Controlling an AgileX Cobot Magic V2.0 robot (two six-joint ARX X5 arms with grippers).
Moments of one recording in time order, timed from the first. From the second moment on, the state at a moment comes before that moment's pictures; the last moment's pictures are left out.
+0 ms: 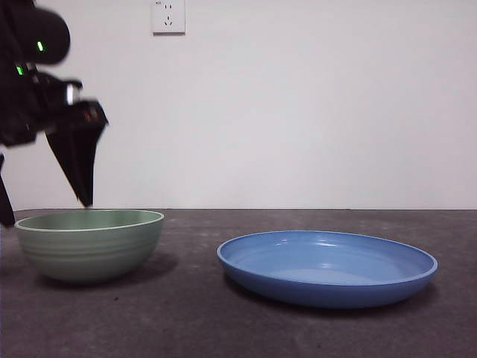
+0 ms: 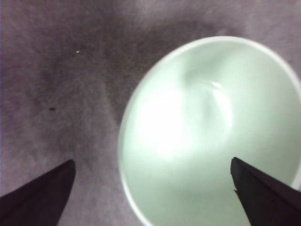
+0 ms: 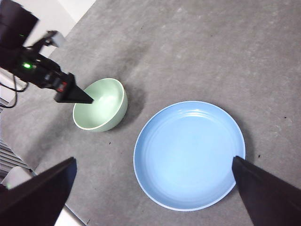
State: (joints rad) left arm -0.23 1.59 1.12 -0.82 0.21 -0.07; right arm 0.10 0.80 1.03 -0.89 -0.63 0.07
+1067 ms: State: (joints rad) left arm -0.23 1.70 1.12 -0.77 0.20 -0.07; right arm 0.10 0.80 1.03 -0.89 -0.63 0.07
